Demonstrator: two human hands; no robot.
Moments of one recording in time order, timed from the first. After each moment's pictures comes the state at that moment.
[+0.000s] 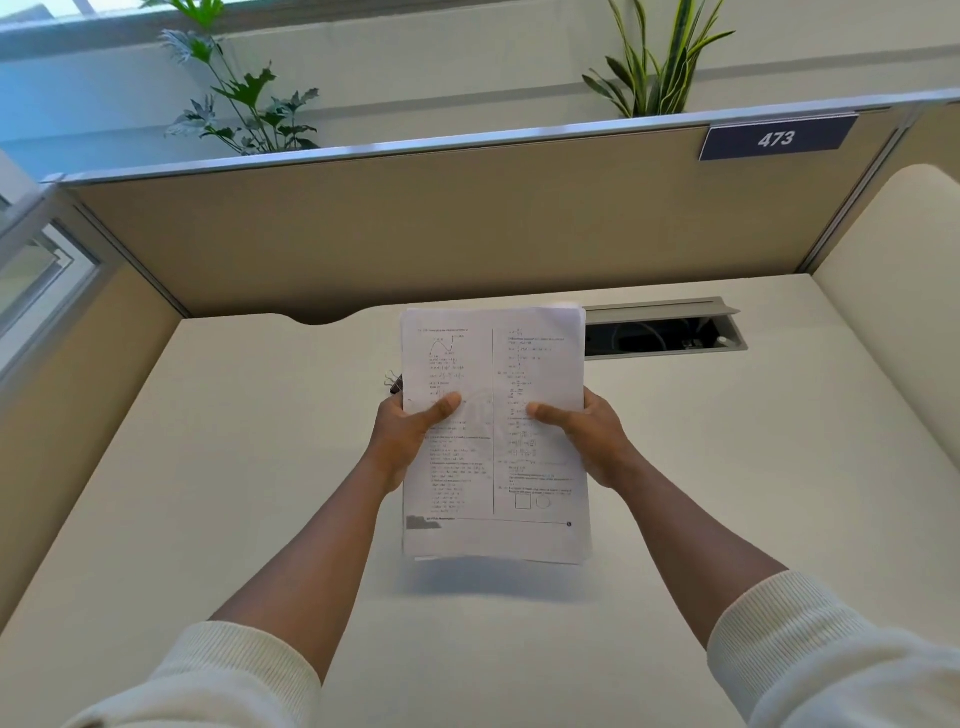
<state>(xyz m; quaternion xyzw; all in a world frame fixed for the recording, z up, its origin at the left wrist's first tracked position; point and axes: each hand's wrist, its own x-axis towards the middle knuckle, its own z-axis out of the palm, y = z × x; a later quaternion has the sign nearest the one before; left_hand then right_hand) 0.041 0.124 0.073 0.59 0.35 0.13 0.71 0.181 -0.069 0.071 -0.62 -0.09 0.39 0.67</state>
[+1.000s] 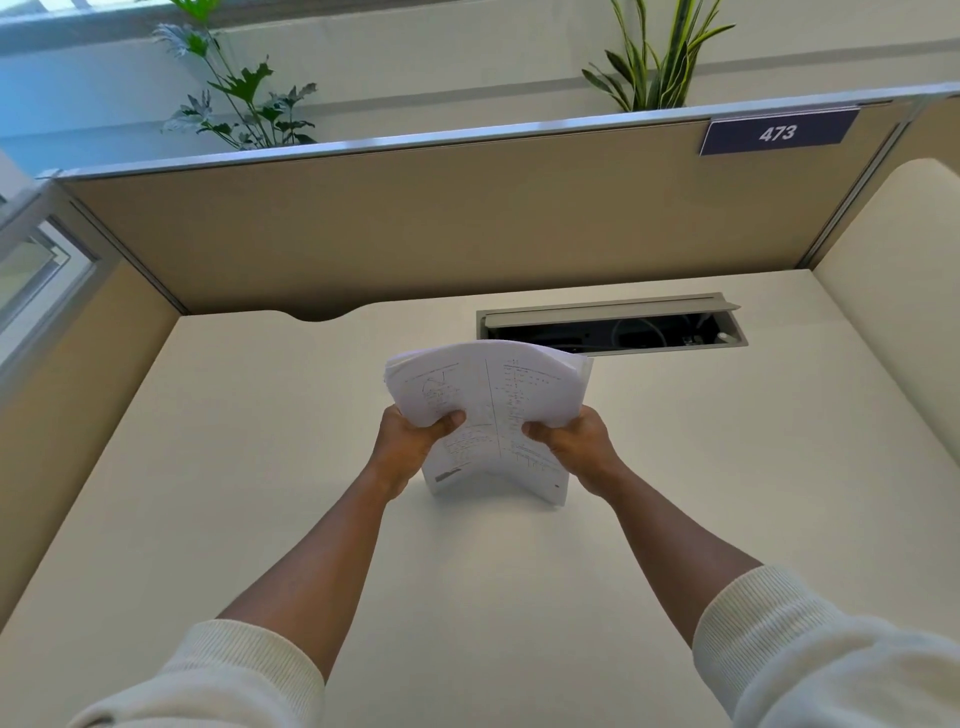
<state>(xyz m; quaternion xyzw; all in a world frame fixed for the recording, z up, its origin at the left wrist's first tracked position) 0.038 0.120 0.056 0.65 0.33 0.17 0.67 0.171 -0.063 0.045 -0.71 -0.13 0.33 0.61</state>
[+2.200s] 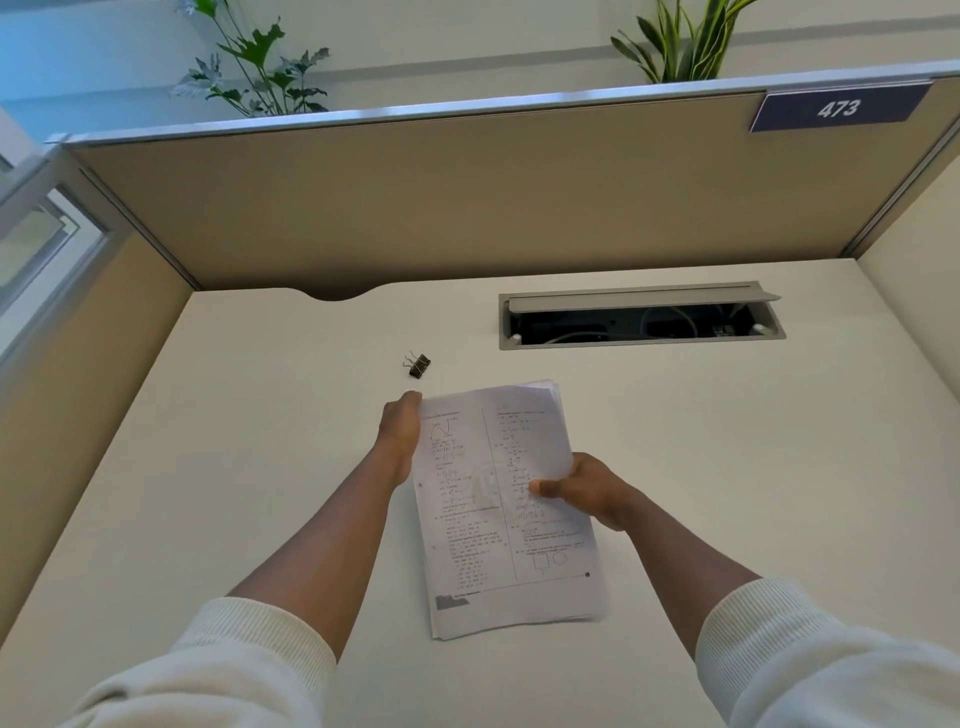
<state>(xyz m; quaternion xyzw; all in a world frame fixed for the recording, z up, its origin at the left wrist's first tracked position) 0.037 0.164 0.032 0.54 0.53 0.08 0.64 0.149 -0.063 -0.010 -0.70 -0.14 0.52 0.47</state>
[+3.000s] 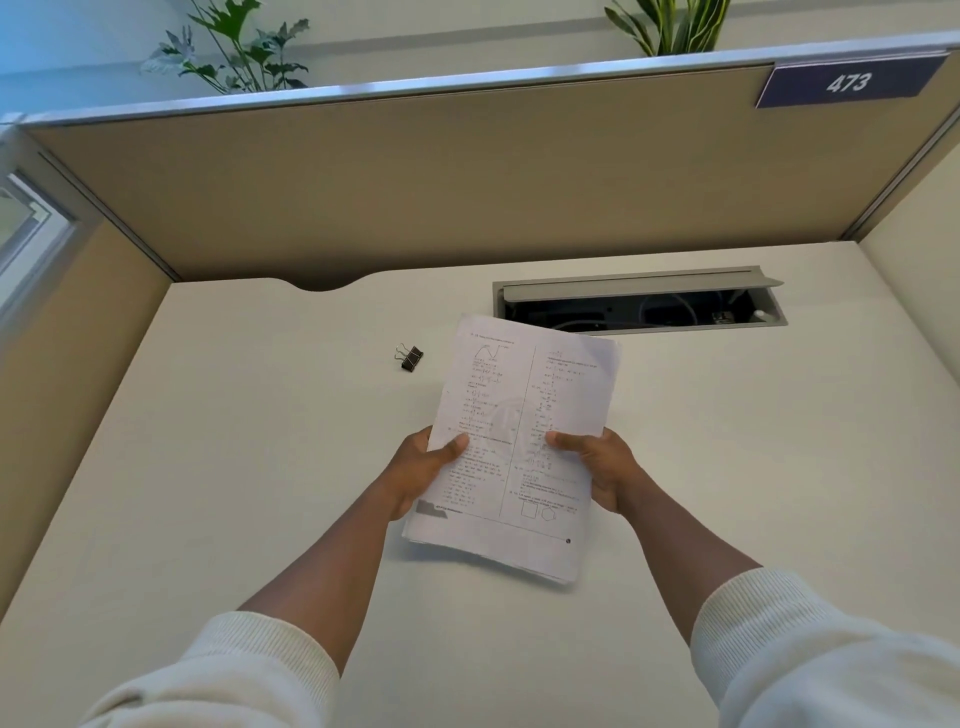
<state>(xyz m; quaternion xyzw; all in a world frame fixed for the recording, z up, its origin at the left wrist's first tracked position) 0.010 0.146 -0.007 0.62 0.38 -0.05 0.68 0.166 -0.053 -0.014 -0.58 0.08 0.47 0.66</state>
